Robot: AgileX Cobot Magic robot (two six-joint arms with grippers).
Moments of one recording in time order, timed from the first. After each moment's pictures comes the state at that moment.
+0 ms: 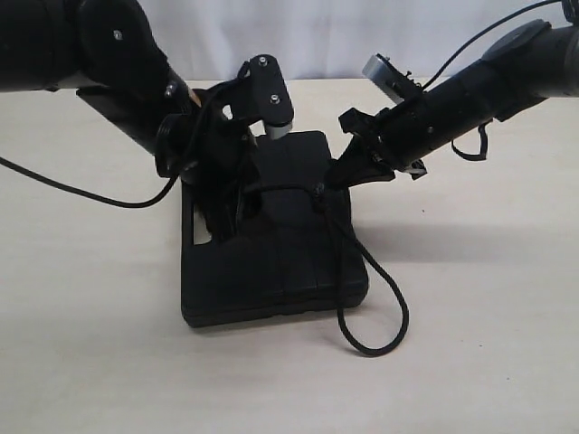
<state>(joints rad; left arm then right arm) -0.47 1.72 -1.20 -0.41 0.75 0.96 0.11 2.07 -1.41 0.96 1.10 -0.64</state>
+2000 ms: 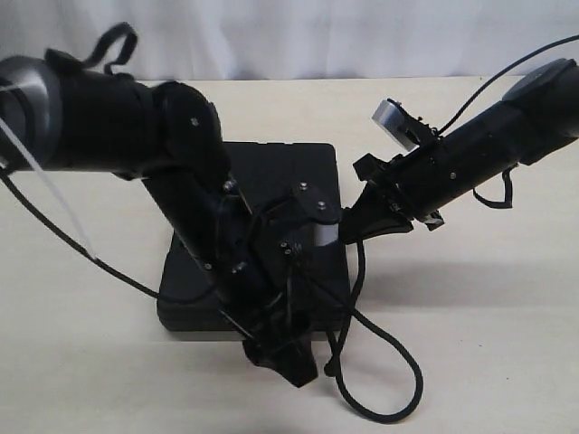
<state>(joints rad) -0.60 1.85 -1.12 -0.67 0.96 0.83 0.11 1.94 -1.14 0.98 1.13 -0.70</state>
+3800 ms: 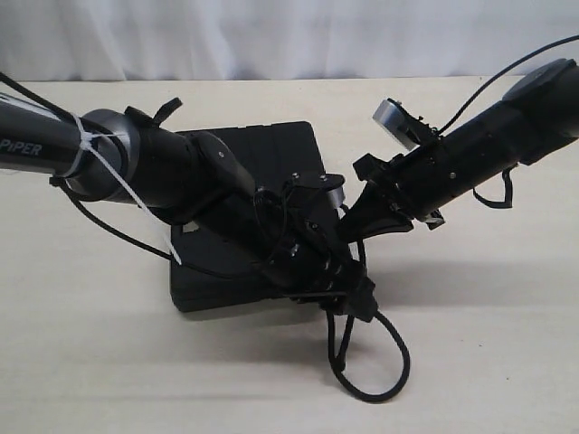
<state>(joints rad) -0.58 2.03 -1.13 -1.13 0.60 0.84 0.11 1.94 -1.14 0.98 1.12 -0.70</state>
